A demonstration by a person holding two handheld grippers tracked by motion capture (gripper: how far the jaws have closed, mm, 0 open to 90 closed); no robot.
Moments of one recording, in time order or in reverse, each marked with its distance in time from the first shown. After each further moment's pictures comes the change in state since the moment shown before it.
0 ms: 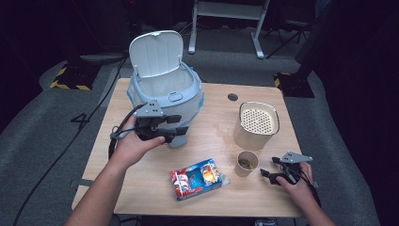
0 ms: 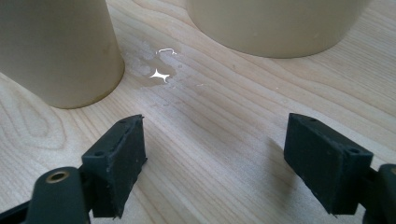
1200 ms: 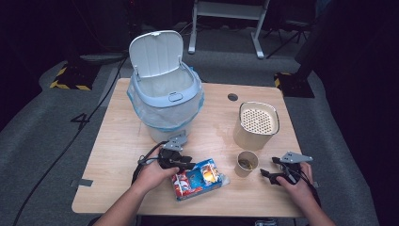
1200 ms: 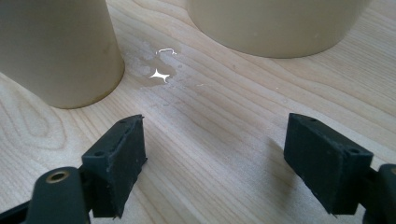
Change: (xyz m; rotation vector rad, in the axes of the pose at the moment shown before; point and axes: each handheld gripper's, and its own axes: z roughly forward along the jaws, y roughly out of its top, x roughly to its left) left arm -0.004 -0.118 0.093 0.250 -0.126 -0.145; right arm 0.000 0.000 0.000 0.000 0.000 0.000
